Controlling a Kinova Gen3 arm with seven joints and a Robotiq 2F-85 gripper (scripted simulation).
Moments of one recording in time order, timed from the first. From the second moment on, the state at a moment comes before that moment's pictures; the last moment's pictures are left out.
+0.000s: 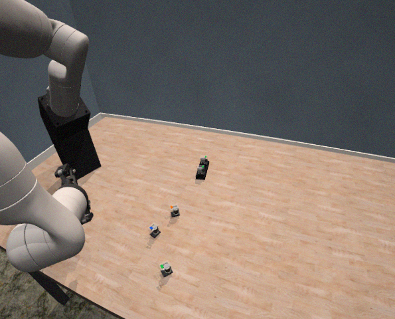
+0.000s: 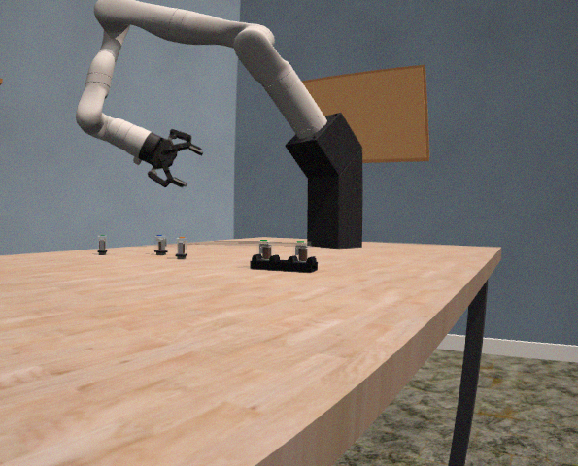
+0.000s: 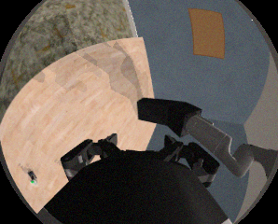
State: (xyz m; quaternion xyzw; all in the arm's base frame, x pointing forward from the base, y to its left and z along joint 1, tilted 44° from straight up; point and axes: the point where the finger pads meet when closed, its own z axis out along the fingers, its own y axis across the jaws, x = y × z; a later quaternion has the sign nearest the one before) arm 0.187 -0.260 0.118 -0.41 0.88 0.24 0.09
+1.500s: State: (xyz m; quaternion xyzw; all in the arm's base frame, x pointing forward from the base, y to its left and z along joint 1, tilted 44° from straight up) arm 0.215 -0.252 0.120 -0.38 0.90 0.23 0.05
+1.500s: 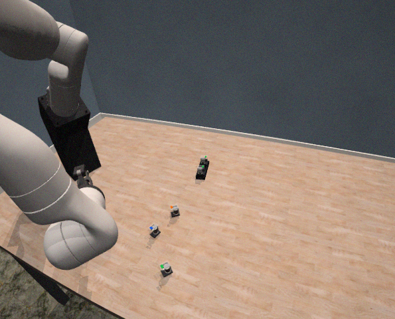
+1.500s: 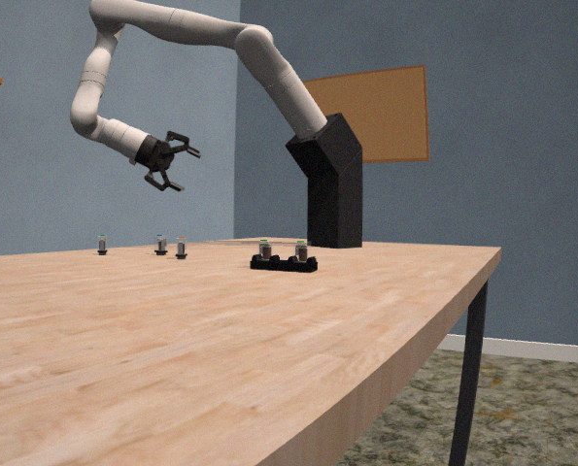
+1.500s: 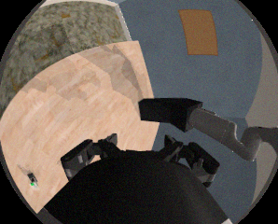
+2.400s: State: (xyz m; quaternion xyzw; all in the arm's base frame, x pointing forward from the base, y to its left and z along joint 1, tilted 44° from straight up) arm 0.232 -0.246 0.122 -0.36 0.91 0.22 0.02
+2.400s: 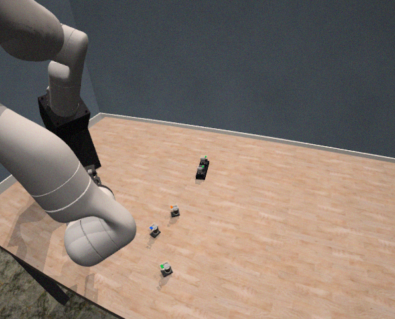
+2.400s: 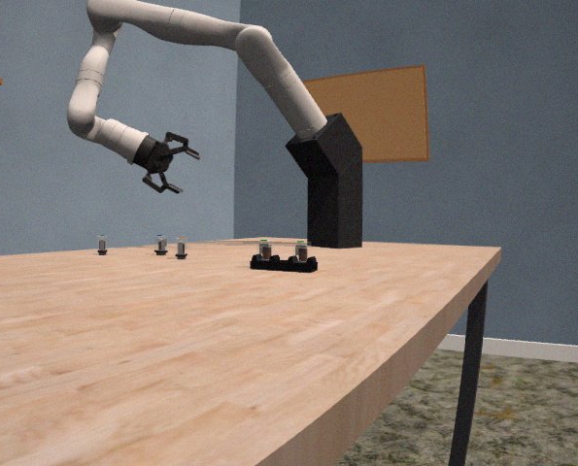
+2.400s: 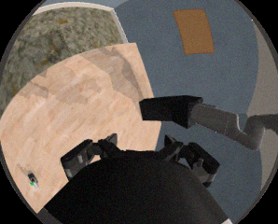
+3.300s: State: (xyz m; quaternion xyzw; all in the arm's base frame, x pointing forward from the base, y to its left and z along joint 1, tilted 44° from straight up) arm 0.249 -0.239 0.124 -0.34 0.92 0.21 0.00
